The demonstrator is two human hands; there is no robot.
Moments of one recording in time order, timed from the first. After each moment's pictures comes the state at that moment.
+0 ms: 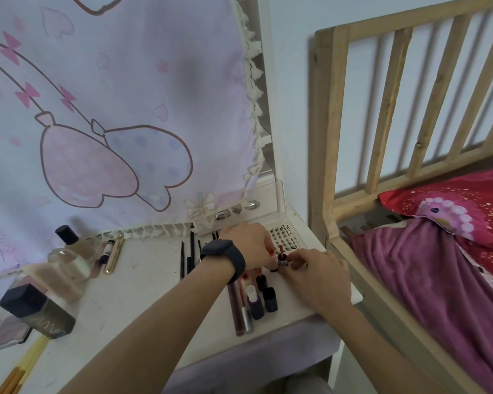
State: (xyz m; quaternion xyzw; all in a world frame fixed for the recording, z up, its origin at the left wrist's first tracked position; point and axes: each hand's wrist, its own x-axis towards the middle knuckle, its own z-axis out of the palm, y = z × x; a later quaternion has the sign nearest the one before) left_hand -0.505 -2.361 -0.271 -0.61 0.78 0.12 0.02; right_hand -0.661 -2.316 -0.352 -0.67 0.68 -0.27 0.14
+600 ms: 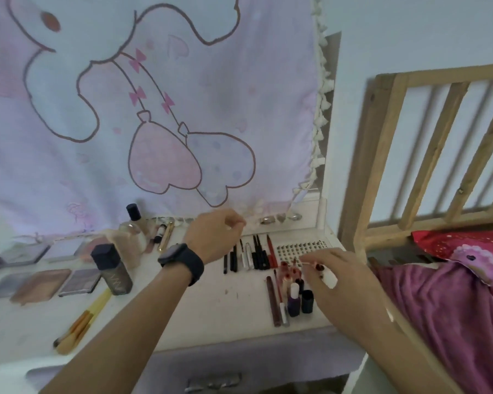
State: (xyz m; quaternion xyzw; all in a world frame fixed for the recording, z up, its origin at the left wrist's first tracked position) left_hand -0.381 -2.295 -0.230 -0.69 0.67 0.10 -0.27; right_hand -0.634 -2.246 -0.277 -0.75 0.52 -0.38 0.12
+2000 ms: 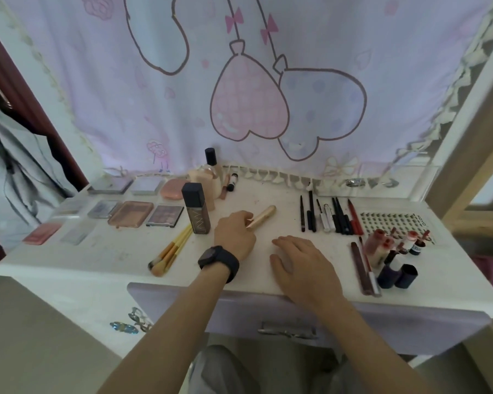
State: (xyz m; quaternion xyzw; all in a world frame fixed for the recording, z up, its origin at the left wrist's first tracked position) left_hand -0.277 -2.242 -0.333 -0.80 0.51 0.13 -0.28; right_hand -0.454 -2.247 -0.371 -0.86 0.41 -0.26 0.15
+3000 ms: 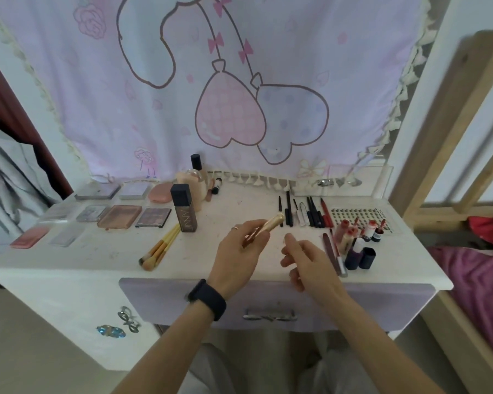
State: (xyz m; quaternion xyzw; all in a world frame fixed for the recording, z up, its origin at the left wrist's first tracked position) left_hand -0.339 -2.166 -0.320 -0.62 0.56 0.22 -0.49; right_hand -0.497 -2.203 -0.328 -0.60 0.48 -0.35 0.54
